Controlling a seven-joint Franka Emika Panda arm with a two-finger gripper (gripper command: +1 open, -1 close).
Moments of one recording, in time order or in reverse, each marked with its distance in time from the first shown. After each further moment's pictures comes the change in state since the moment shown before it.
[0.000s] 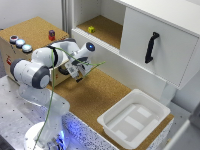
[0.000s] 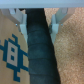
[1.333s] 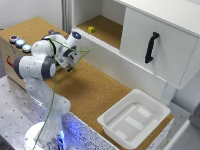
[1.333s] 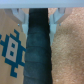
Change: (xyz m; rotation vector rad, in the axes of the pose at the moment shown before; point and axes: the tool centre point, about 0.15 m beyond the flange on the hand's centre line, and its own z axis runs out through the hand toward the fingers) arm -0.015 -0.079 0.038 -0.013 -0.046 -0.091
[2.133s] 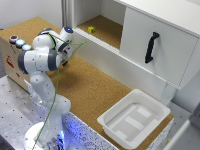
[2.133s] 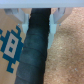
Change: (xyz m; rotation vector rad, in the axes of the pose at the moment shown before) arm -0.001 -0.090 0.044 -0.037 -0.051 -0.122
